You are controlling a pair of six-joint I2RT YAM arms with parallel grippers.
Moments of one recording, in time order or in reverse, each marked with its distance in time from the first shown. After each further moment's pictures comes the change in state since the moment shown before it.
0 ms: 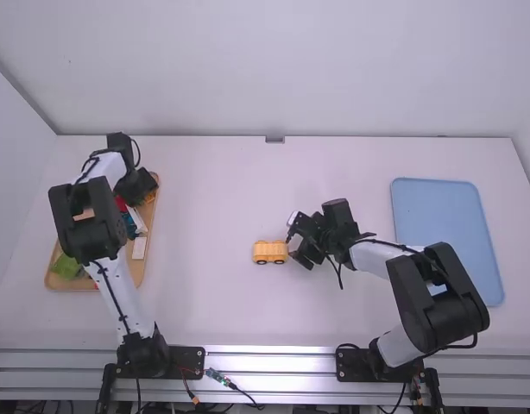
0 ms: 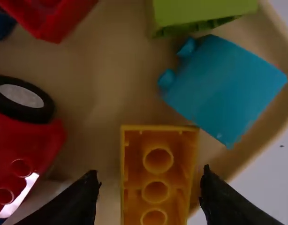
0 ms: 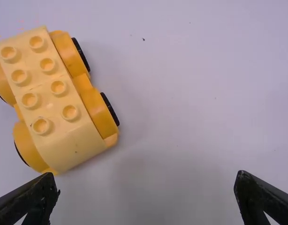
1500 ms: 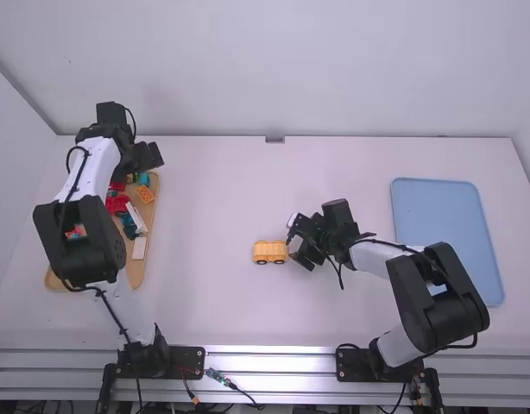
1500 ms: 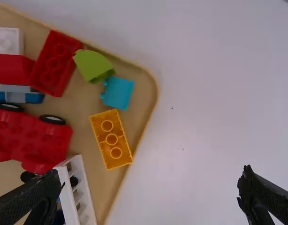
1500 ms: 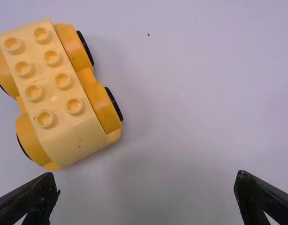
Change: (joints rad) left arm -0.063 -0.245 0.053 -0.105 -0.008 0.242; right arm 0.000 0.000 0.000 -0.014 0.001 -0.025
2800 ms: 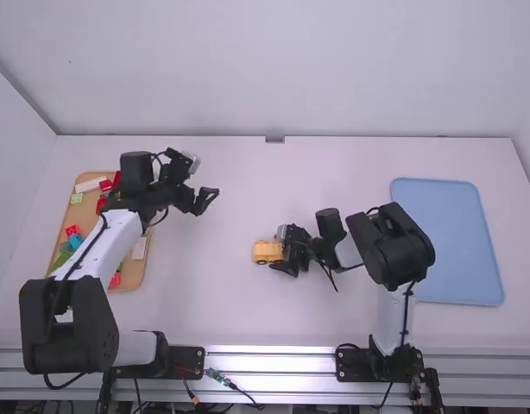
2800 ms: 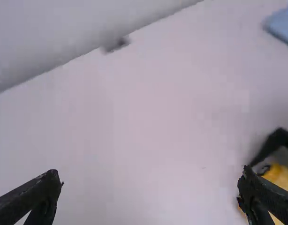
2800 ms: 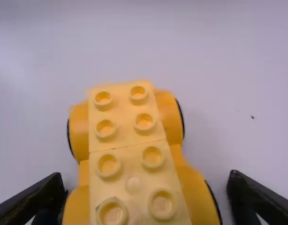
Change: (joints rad) left arm -0.151 -0.550 -0.791 0.647 0.572 0.584; right arm -0.003 0.408 0.000 0.507 -0.473 -0.018
